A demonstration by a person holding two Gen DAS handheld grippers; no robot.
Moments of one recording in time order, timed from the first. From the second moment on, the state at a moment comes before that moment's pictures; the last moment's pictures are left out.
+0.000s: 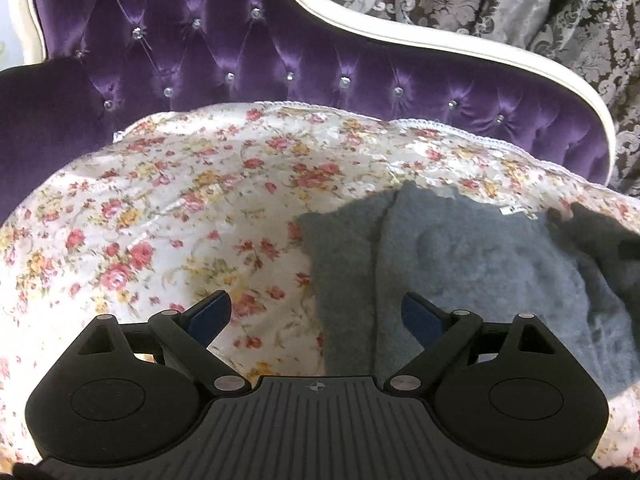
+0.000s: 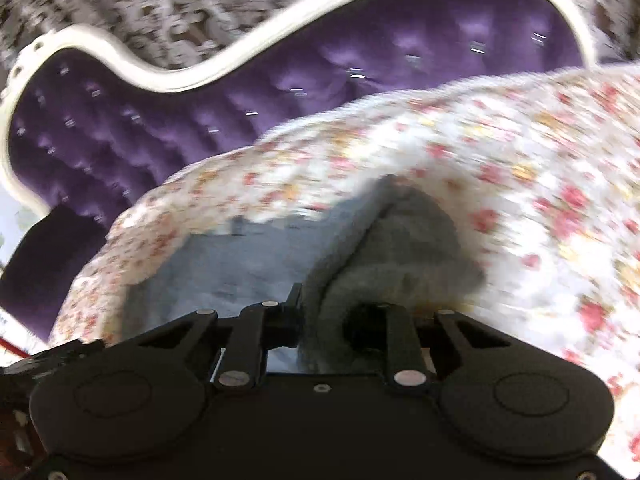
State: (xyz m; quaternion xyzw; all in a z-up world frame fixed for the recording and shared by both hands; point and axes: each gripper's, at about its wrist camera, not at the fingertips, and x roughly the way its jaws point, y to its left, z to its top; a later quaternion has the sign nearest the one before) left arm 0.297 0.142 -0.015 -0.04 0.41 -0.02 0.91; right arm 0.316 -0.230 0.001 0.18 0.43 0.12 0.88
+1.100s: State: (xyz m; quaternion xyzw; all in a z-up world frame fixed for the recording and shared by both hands) left arm 0.297 0.191 -0.012 -0.14 0.40 -0.04 0.91; right arm 0.241 -0.075 0.030 -0.06 0.30 0.18 0.94
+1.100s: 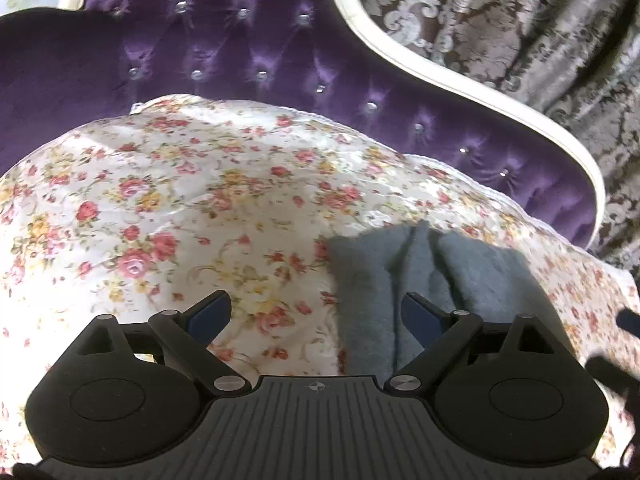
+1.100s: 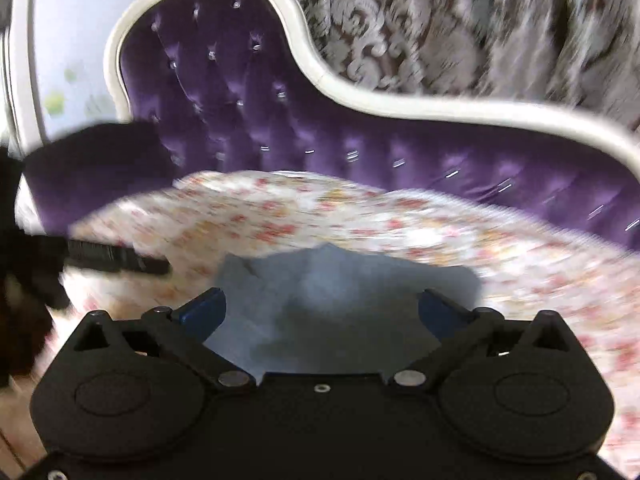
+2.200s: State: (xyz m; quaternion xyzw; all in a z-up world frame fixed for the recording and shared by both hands) left arm 0.337 0.104 -0.011 -0.22 0.47 -0.21 0.83; right arm 0.223 -0.110 -0.012 -0.05 0.29 0.18 0.94
